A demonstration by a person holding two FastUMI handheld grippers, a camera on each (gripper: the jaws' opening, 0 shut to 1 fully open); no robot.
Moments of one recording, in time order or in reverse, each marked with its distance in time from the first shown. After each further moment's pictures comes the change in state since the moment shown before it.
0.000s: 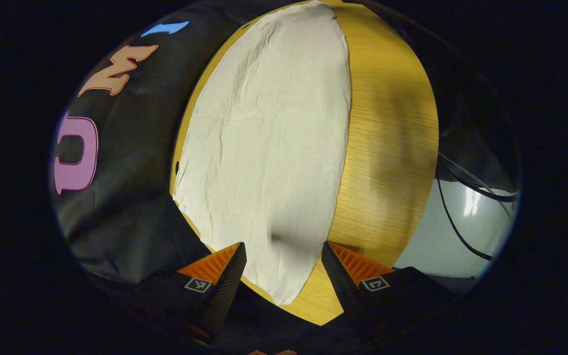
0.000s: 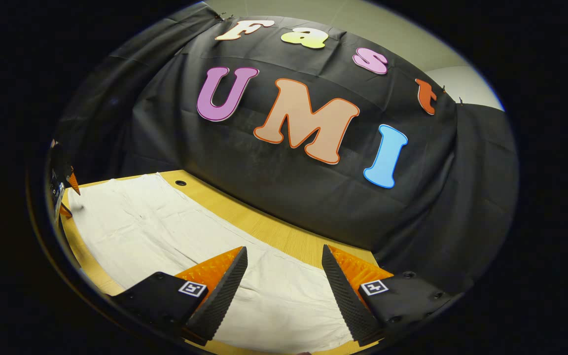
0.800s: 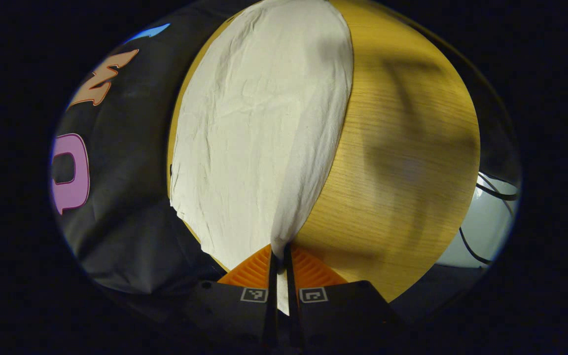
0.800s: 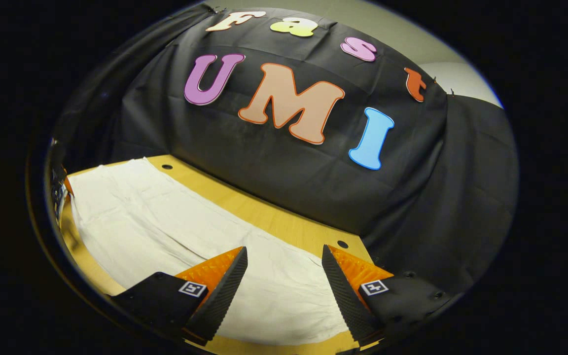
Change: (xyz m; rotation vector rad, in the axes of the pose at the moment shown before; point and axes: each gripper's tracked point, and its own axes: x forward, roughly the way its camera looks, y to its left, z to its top) left arm 0.030 -0.002 0.006 0.041 0.082 -0.006; right arm -0.008 -0.034 -0.059 -0.019 0.098 -0.053
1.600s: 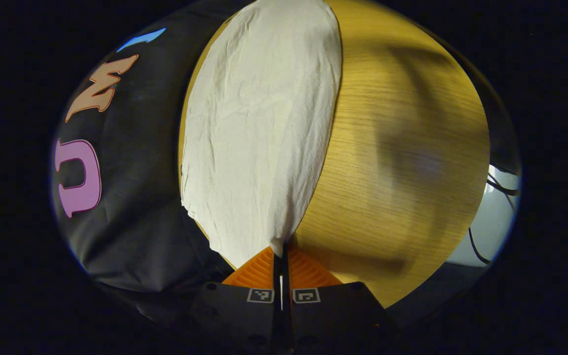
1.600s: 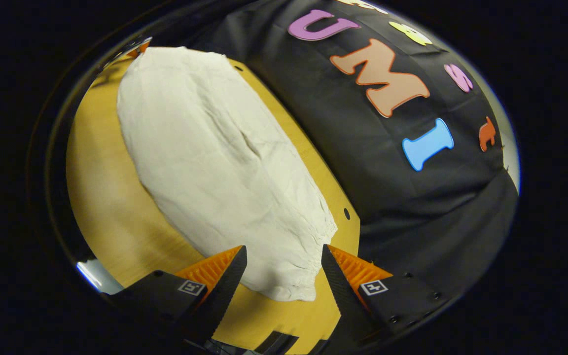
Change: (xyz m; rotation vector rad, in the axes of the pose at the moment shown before) left arm 0.004 0.001 -0.002 0.027 0.020 0.094; right arm -0.036 -0.007 -0.156 -0.621 0.246 0.155
